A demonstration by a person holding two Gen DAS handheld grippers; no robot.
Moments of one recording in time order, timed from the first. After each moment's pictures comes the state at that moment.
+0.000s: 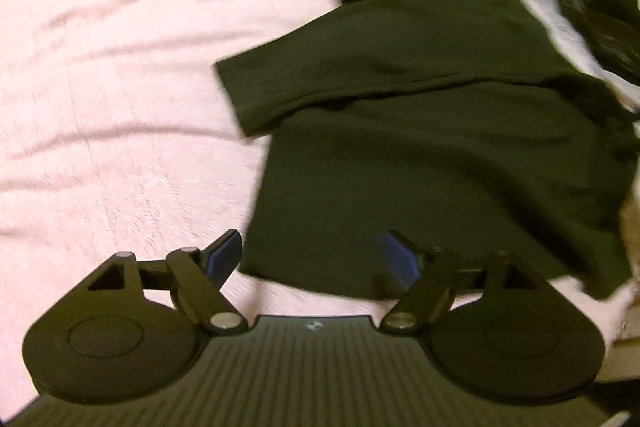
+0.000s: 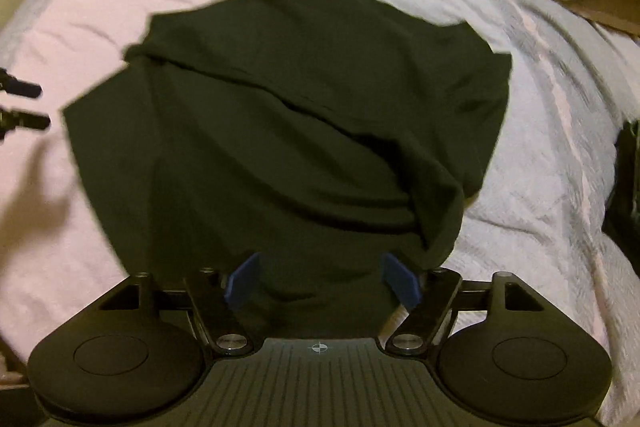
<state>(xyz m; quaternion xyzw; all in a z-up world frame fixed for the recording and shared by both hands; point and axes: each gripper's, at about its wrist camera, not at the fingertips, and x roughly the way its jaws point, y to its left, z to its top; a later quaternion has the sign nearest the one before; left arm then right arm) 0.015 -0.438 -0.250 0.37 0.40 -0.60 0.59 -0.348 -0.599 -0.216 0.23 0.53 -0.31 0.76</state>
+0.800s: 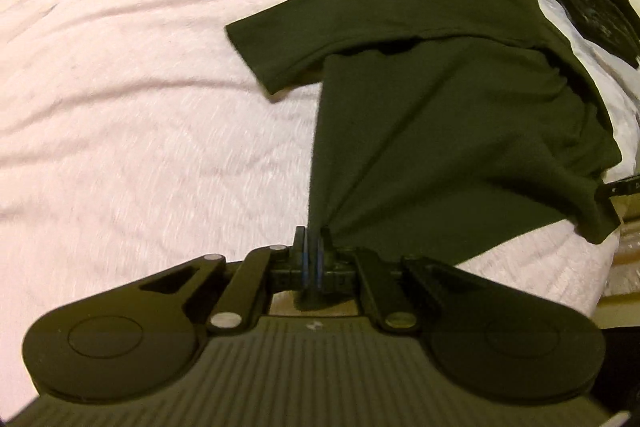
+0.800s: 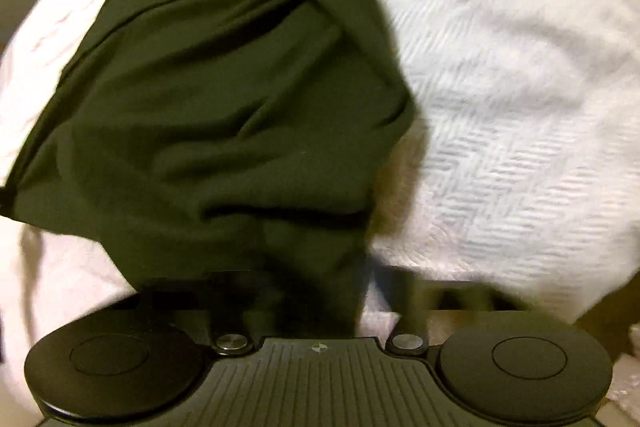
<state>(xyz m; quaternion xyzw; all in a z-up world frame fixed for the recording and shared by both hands) 0.048 -0.401 -0.224 0.39 0.43 -0.61 0.54 -0.455 -0.533 -0.293 0.51 0.43 -0.36 0.66</state>
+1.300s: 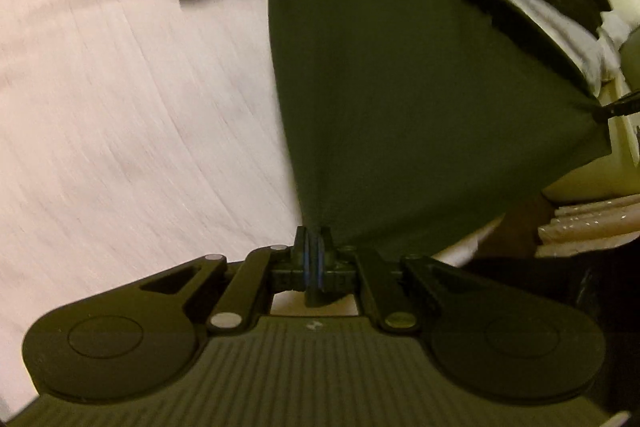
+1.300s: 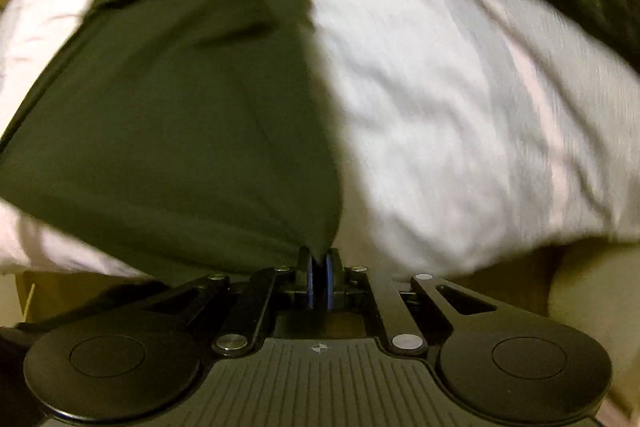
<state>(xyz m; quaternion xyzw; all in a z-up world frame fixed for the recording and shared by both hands) -0.071 -0.275 -0.193 0.38 0.51 -0.58 0.51 -0.563 -0.546 -0.193 0.40 0.56 -0.31 0.66</state>
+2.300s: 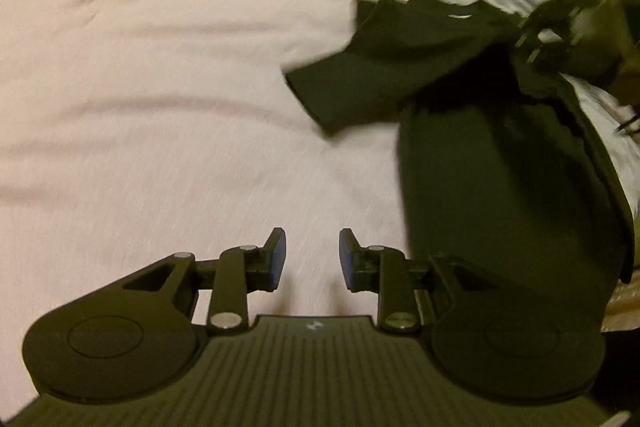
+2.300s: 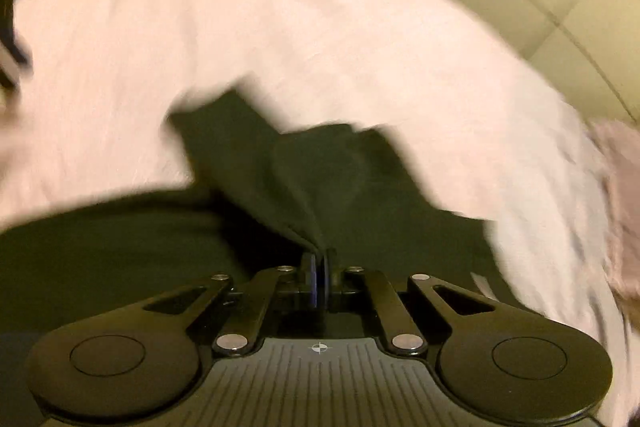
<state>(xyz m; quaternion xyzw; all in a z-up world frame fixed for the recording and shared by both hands) 0.036 -0.399 -0.206 0.34 0.40 -0.61 0.59 -0.208 -0.592 -0.208 -0.03 0.47 -0.23 0.85</state>
